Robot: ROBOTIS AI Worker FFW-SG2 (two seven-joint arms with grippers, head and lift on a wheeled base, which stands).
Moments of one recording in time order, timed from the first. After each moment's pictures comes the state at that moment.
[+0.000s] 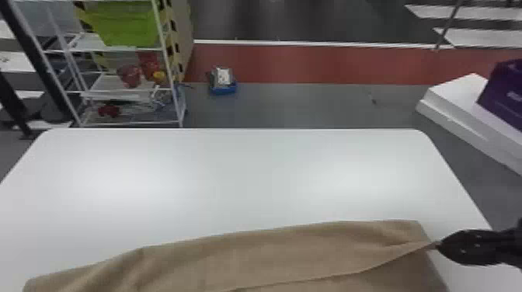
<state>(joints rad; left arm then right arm) 0.64 0.01 0.81 -2.17 -0.43 -0.36 -1.56 0.30 -0.65 -0.35 -1.97 0.09 0.73 1.36</state>
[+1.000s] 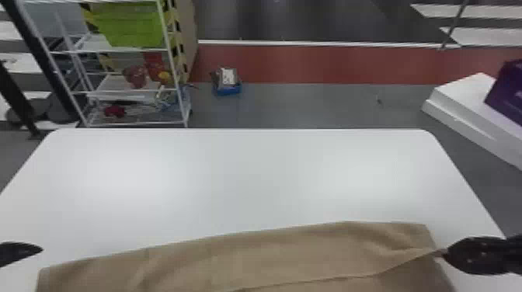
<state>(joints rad) 0.60 0.01 0.74 -2.18 -0.30 -0.15 -1.28 0.34 -0.66 -0.34 -1.99 0.10 0.69 1.36</state>
